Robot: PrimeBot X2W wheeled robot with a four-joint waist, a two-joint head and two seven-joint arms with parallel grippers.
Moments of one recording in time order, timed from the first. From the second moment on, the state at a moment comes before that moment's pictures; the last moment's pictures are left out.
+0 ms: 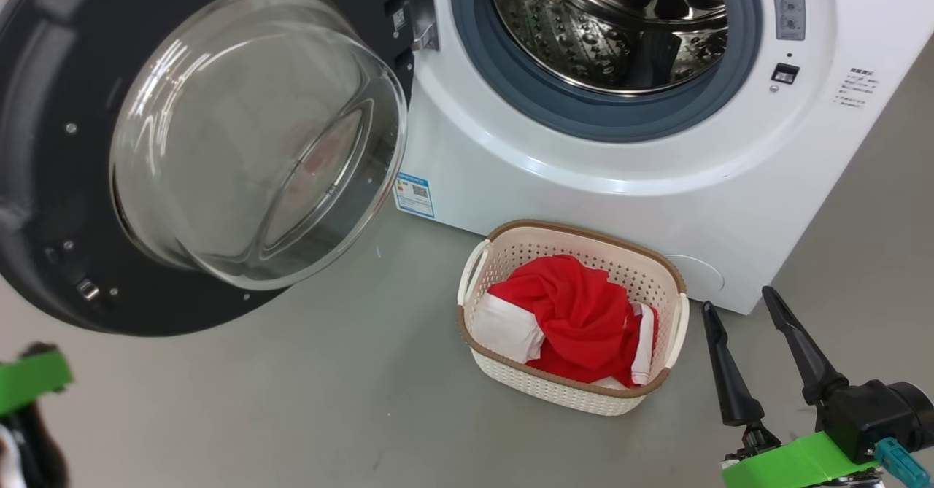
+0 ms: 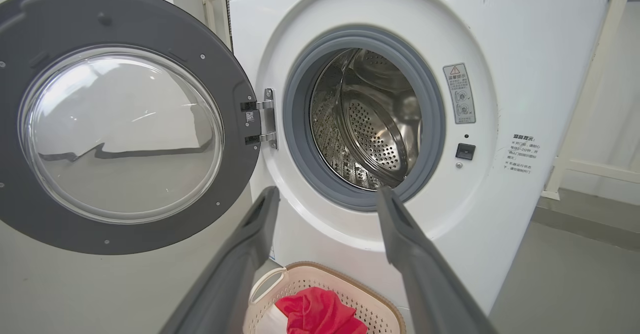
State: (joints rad) left arm -0.26 0.08 0.37 -0.05 -0.26 0.06 -0.26; right arm 0.05 -0.04 -0.02 0.03 0.13 0.12 -0.26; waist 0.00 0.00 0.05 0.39
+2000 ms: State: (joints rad) left arm -0.91 0.39 0.69 1.01 -0.92 -0.05 0.49; right arm 0.05 -0.04 0.01 0.00 0.10 0.12 -0.24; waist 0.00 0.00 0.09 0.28
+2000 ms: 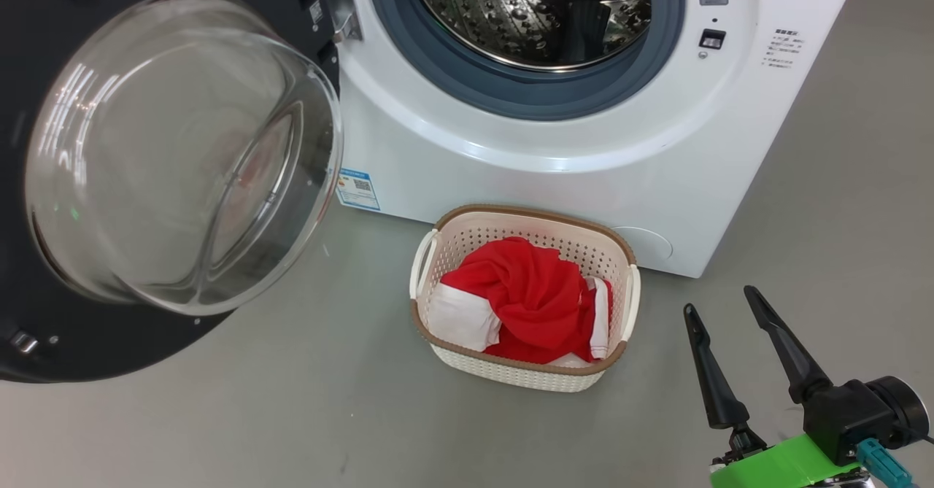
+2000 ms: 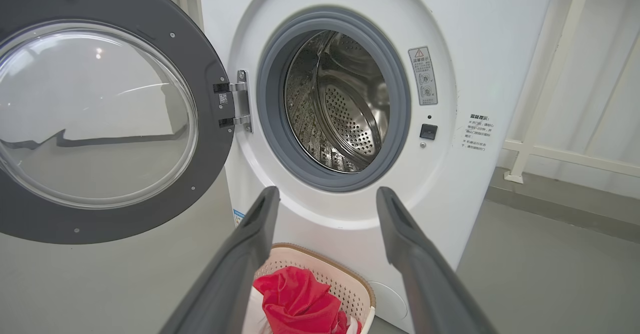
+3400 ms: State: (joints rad) left arm -0.53 0.03 0.56 0.24 -1.27 0.05 0.82; right arm 0.06 -0.04 -0.01 0.01 0.13 0.12 -0.25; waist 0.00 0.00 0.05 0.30
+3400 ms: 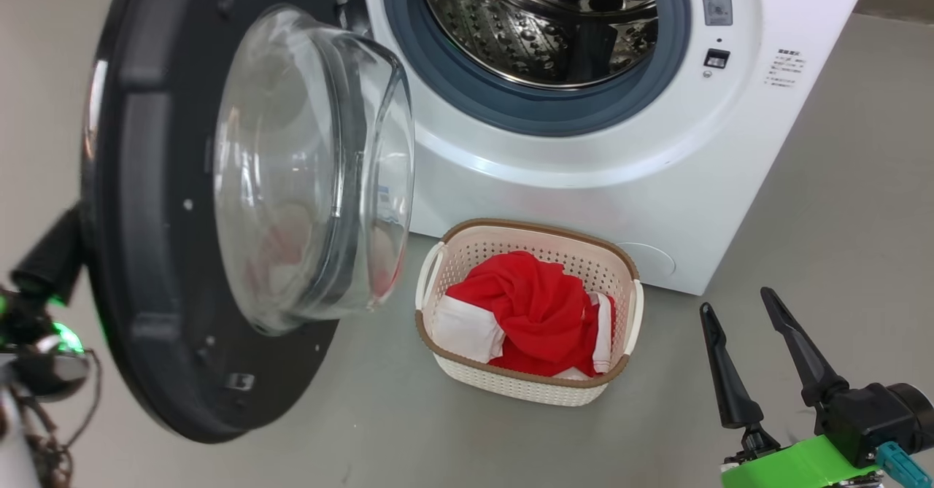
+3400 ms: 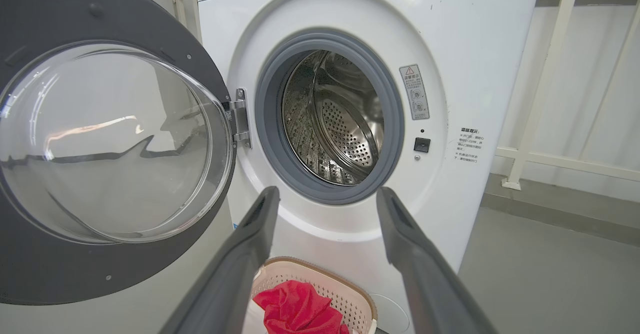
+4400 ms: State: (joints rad) left arm -0.38 0.03 0.18 0.04 -1.54 0.11 0.57; right arm 0.06 -0.04 -0.02 0.00 0.17 0.12 -0.26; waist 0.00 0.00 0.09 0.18
